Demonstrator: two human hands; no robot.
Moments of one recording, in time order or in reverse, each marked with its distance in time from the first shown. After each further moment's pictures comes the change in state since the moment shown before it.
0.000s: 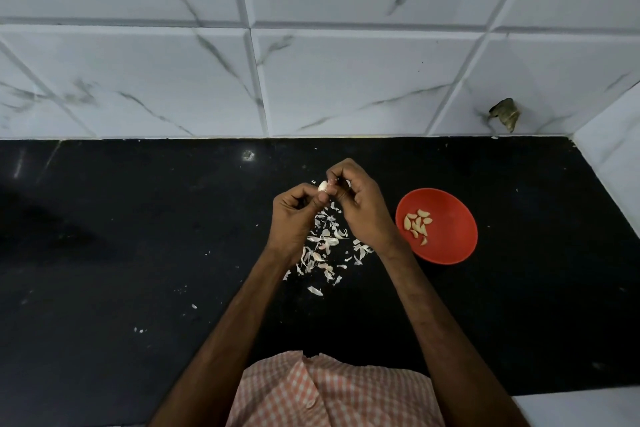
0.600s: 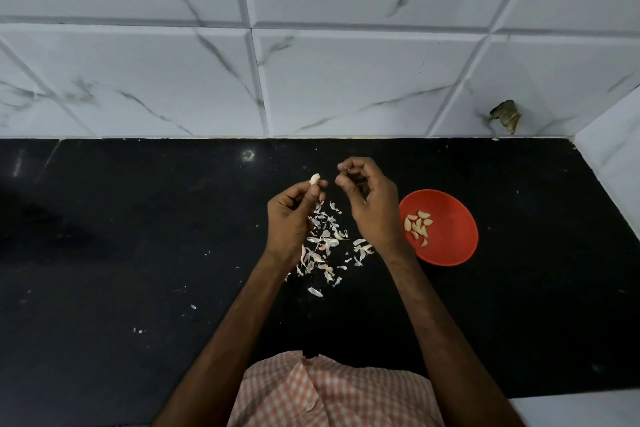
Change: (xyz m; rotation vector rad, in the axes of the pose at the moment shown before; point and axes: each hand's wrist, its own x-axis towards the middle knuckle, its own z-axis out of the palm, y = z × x) left_hand 0.001 -0.006 -0.005 0.048 0.148 -0.003; right_hand -0.005 0.001 -0.007 -0.102 0.202 0.045
